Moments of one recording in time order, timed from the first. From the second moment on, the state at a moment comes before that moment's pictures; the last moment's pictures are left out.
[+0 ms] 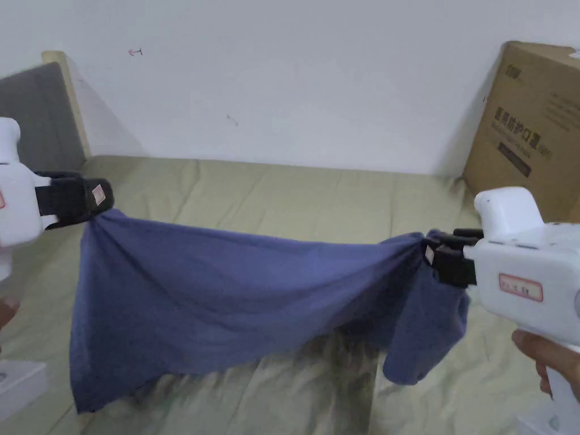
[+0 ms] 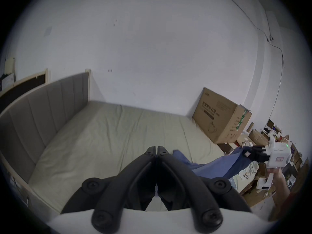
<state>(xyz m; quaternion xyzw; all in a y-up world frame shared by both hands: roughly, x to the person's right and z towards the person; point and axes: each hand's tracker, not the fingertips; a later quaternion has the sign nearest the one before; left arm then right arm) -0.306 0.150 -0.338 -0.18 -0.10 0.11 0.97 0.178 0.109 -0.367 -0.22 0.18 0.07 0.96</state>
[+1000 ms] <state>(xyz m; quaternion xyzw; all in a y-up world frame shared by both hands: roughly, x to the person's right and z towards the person) -0.299 0.317 -0.455 -0.11 -0.01 0.08 0.99 0.143 0.325 -0.466 -0.09 0.12 0.18 0.97</state>
